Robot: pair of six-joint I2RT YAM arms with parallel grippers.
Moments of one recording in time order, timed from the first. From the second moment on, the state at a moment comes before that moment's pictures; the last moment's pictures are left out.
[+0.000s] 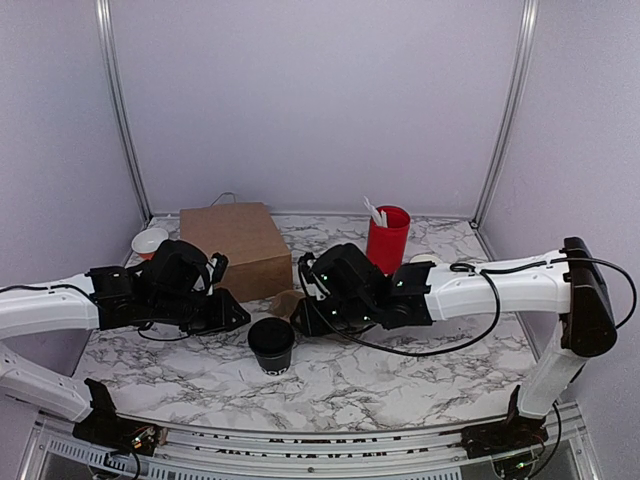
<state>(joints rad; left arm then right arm) -0.91 1.17 0.80 -0.40 0.02 -0.87 1.13 1.70 1.22 -0.27 0.10 0.68</state>
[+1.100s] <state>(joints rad) -0.94 1.07 0.80 -0.43 -0.06 -0.88 1.16 1.74 1.41 -0.39 0.04 0.36</state>
